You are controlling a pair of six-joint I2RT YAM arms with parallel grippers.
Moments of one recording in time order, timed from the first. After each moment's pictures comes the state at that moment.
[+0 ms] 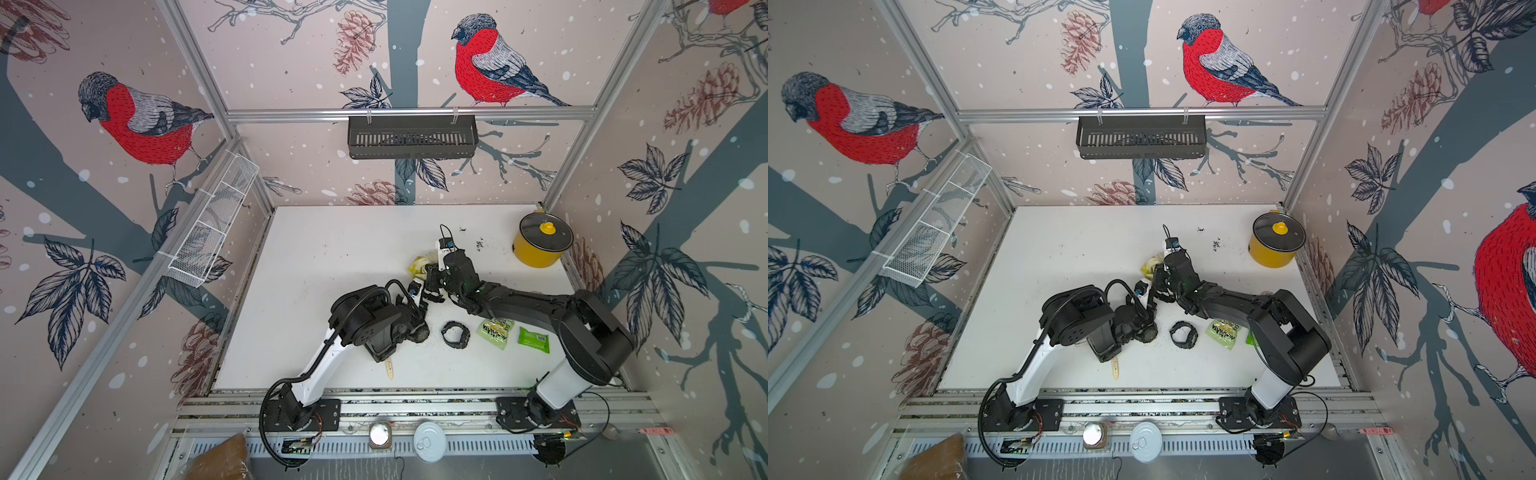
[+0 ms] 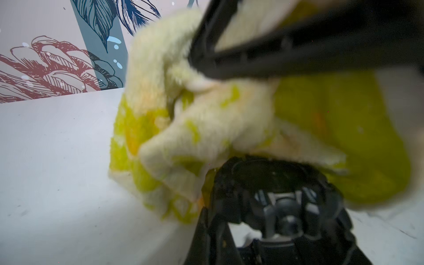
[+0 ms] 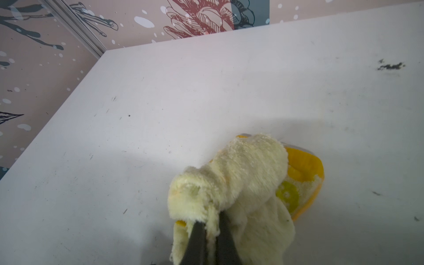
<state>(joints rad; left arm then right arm) -0.90 2.36 0.71 1.53 -0.36 -0.06 0.68 1.65 0.82 0.30 0.09 0.45</state>
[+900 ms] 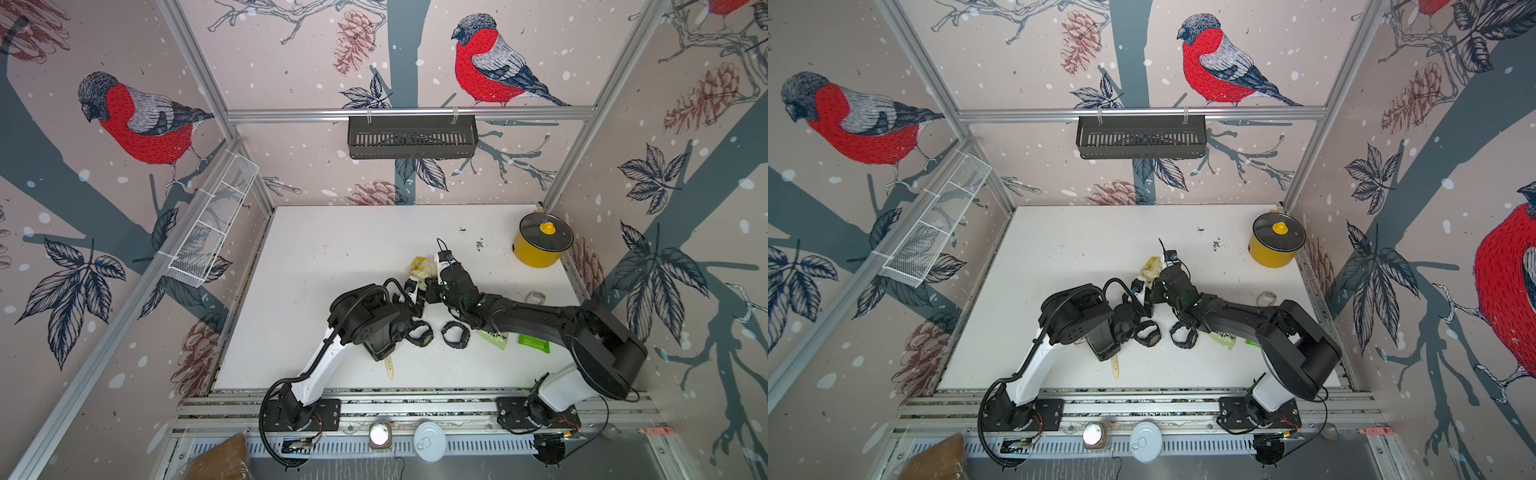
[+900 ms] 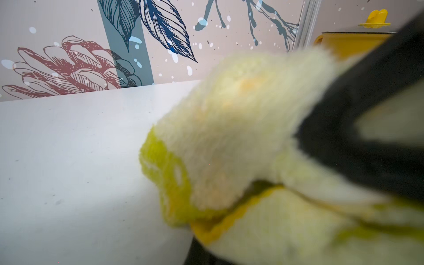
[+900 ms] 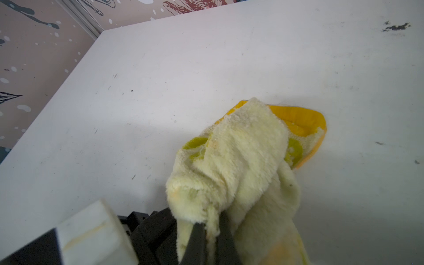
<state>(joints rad) -0.89 2.35 0.71 1.53 -0.41 -0.07 0.76 1.52 0.74 0.22 0.14 0.48</state>
